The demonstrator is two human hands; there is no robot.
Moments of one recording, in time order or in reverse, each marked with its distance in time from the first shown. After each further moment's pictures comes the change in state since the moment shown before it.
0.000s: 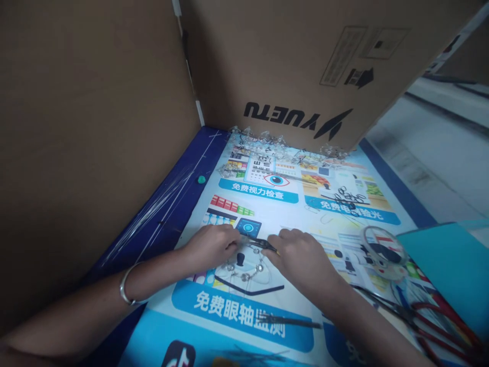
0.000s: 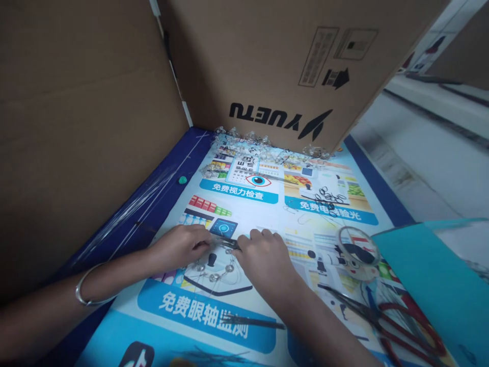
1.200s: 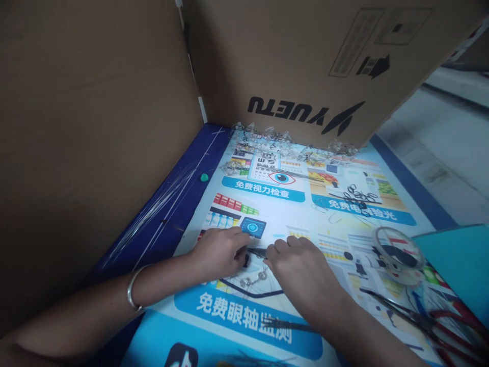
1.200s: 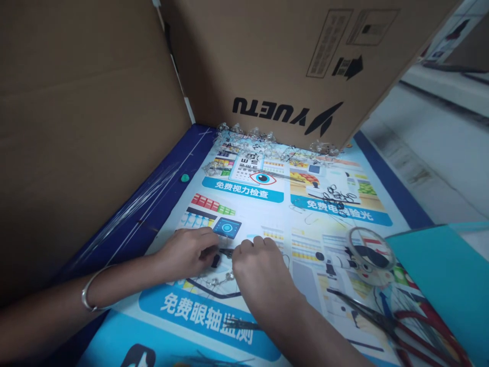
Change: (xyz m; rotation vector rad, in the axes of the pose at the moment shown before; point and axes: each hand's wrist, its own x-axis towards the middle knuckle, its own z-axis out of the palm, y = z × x) left_hand -0.002 0.015 0.004 0.073 -0.012 -0.036; right_hand -0.003 -0.018 -0.001 -0.086 -0.017 -0.122
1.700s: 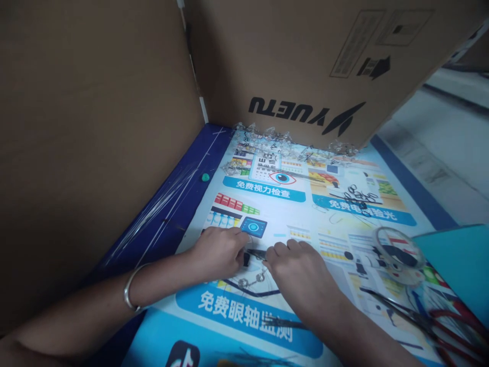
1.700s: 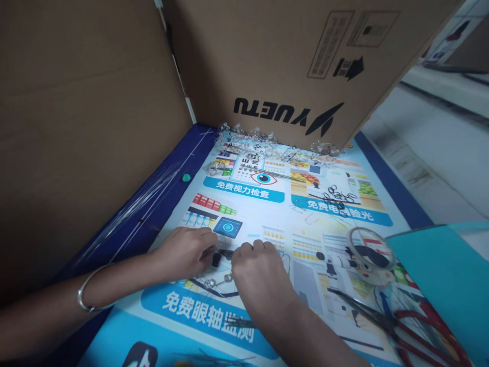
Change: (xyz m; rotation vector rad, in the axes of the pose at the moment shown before) left_hand -0.002 0.000 -0.008 0.057 -0.039 0.001; right_hand -0.003 -0.005 0.006 0.009 0.065 0.001
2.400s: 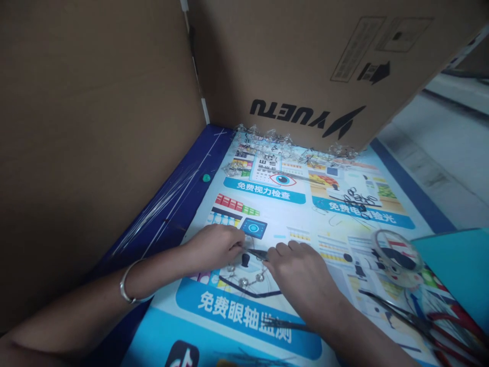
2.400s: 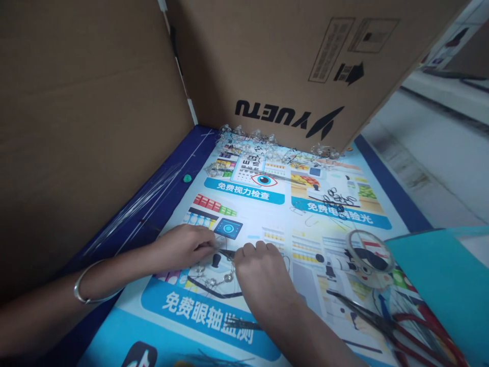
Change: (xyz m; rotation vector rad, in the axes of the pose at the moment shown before) left_hand 0.002 -0.014 -0.002 -0.158 -0.020 0.037; right_hand -0.001 0.002 0.007 0.018 0.056 0.017
